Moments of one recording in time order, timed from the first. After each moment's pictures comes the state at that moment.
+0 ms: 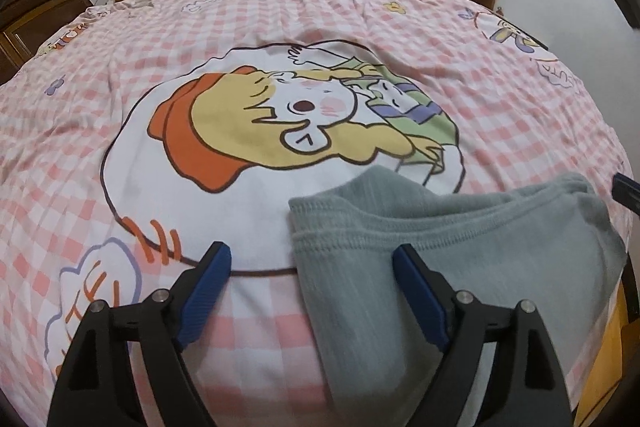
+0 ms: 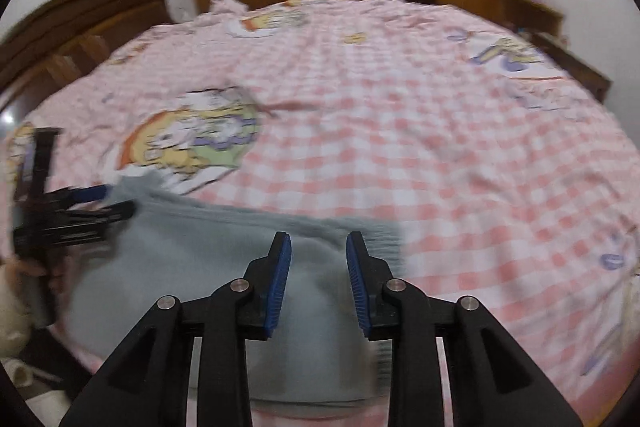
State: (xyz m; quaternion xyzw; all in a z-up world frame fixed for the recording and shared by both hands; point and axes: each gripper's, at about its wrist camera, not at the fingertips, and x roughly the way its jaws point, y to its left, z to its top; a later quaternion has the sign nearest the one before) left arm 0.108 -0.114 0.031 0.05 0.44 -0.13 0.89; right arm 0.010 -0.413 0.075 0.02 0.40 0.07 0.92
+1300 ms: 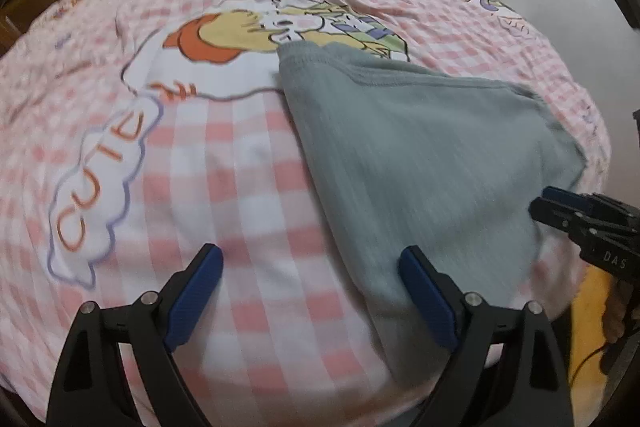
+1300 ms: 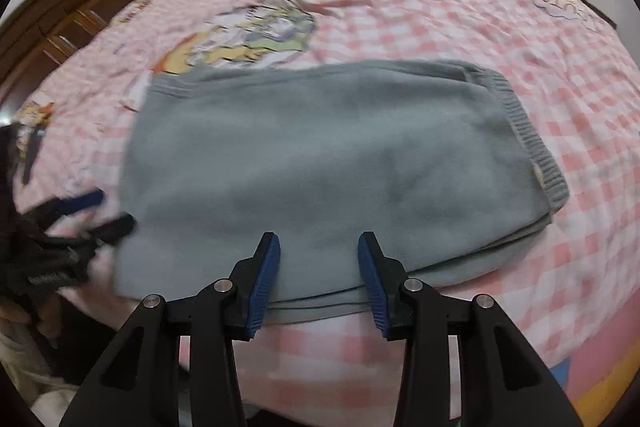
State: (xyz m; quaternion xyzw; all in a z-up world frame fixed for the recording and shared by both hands) left arm 0.003 -0.082 0.023 0.04 0.49 -0.17 0.85; right arm -0.048 -0.328 0.025 0.07 0.48 0.05 0.87
